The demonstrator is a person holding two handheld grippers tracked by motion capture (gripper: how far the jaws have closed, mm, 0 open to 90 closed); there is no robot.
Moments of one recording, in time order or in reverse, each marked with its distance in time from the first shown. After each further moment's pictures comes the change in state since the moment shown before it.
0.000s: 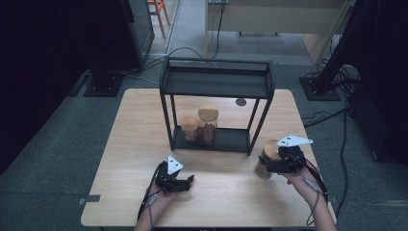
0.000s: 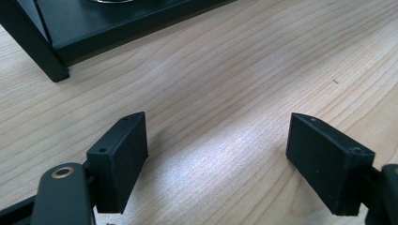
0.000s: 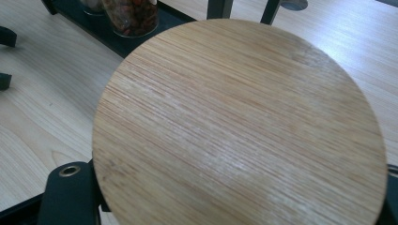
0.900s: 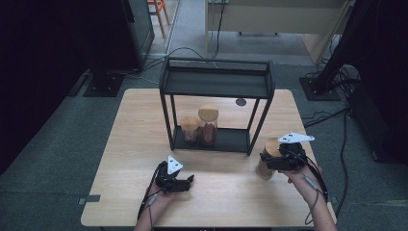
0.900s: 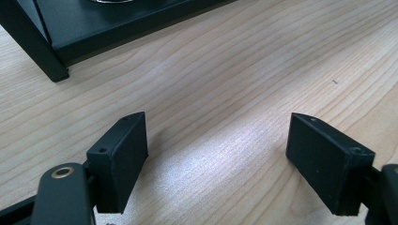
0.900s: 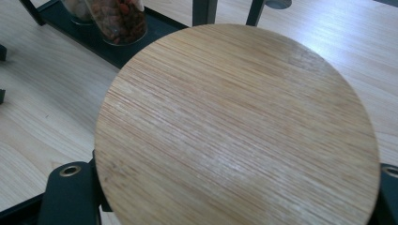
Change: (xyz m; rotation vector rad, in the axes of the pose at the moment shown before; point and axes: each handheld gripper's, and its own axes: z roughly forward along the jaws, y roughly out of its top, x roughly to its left) left arm 0.000 0.000 0.000 0.001 -0.004 -0.004; right arm 0.001 0.010 -0.007 0.018 -0.045 0.050
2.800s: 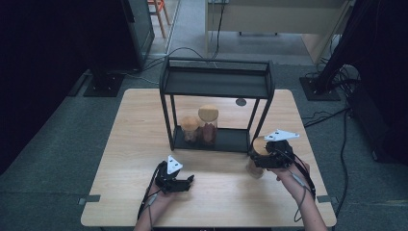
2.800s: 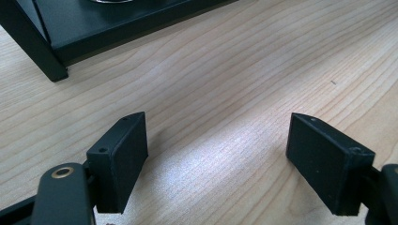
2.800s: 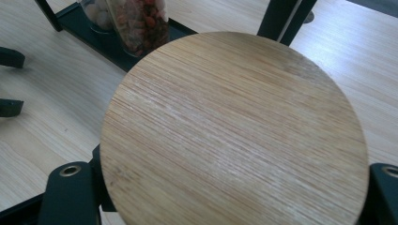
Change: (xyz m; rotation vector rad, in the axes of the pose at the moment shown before) left arm 0.001 0.000 0.000 -0.001 -0.006 -0.001; right arm 0.028 0.019 0.013 0.003 0.010 -0.039
